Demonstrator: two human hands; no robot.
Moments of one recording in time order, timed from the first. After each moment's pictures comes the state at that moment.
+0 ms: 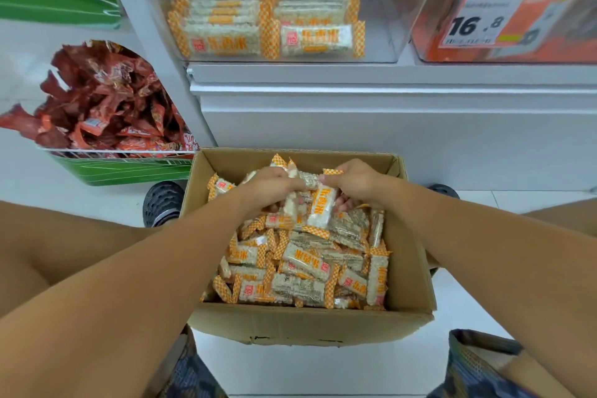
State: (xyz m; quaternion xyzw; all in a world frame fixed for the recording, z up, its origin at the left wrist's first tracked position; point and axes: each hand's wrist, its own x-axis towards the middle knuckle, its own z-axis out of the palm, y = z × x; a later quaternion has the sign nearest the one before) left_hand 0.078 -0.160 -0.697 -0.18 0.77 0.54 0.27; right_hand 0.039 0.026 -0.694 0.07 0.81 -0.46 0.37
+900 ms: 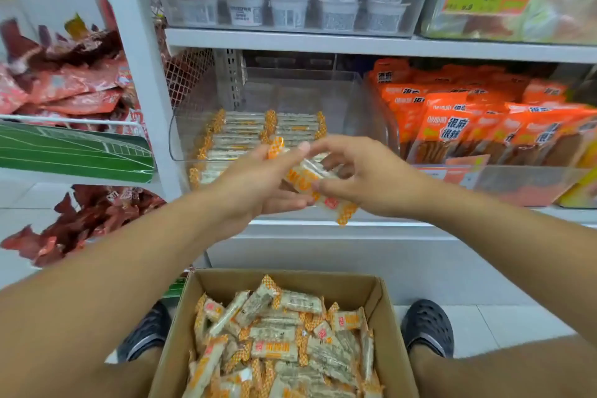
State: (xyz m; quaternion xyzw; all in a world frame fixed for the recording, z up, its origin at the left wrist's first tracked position) left_hand 0.046 -0.153 -0.449 -0.08 0.66 0.74 0.11; right_hand 0.006 0.027 -0.443 -0.31 0.89 -0.34 0.01
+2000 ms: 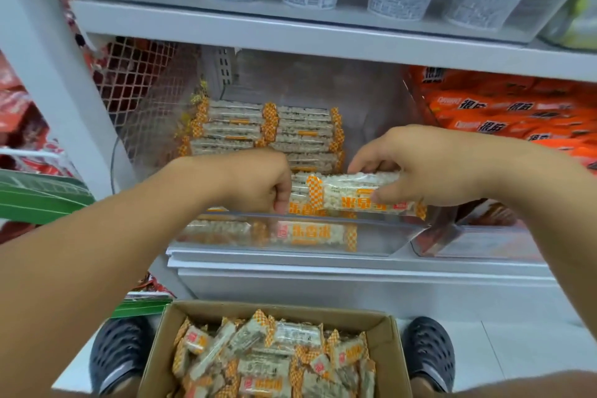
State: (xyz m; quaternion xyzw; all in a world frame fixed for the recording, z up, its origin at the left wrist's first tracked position) left_hand -0.118 -0.203 -0.471 0.24 0.95 0.11 0.20; right_hand -0.119 0.031 -0.397 -0.31 0.93 -0.04 0.20
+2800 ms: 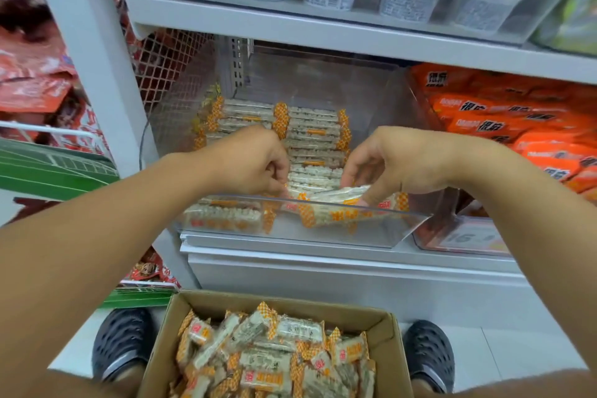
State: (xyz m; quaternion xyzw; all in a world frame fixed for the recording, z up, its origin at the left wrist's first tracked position) left_hand -0.099 -0.226 -0.470 0.25 0.95 0.20 0.03; right_hand -0.120 0.012 -0.415 -0.27 0.92 -0.15 0.26
